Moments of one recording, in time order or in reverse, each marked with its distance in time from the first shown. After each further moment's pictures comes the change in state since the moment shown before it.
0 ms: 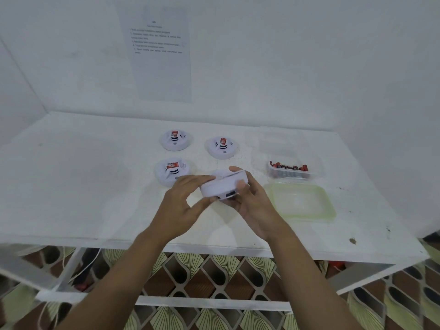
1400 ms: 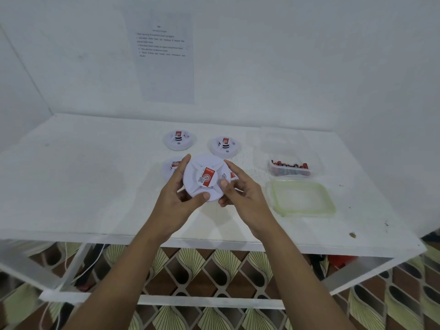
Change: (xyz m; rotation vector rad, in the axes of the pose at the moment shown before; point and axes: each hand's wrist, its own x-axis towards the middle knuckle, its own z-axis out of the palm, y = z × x) left_hand -0.013 0.012 -0.018 -0.536 0.035 -0.366; right_hand -0.014 0.001 0.038 -0.465 0.105 -0.169
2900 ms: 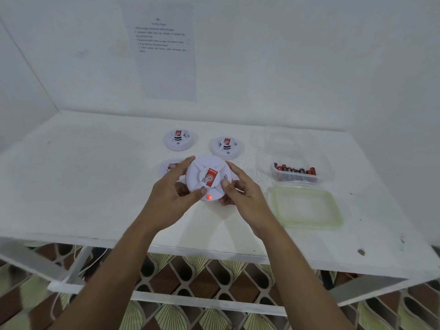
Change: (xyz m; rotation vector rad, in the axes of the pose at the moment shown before) left_hand 0.032 0.007 0.005 0.390 0.028 0.017; right_hand 0.035 0.021 -0.029 -0.007 -0.038 0.088
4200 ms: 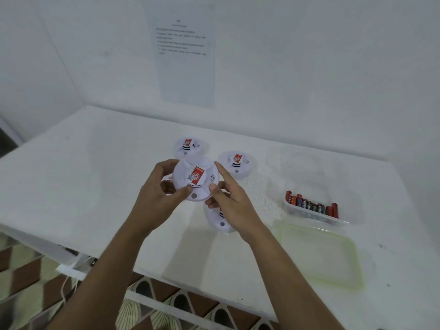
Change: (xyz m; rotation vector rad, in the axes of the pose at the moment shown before) left_hand 0.050 -0.011 0.006 -0.074 0.275 -0.130; right_hand 0.081 0.002 -0.009 -0.110 -0.231 0.002
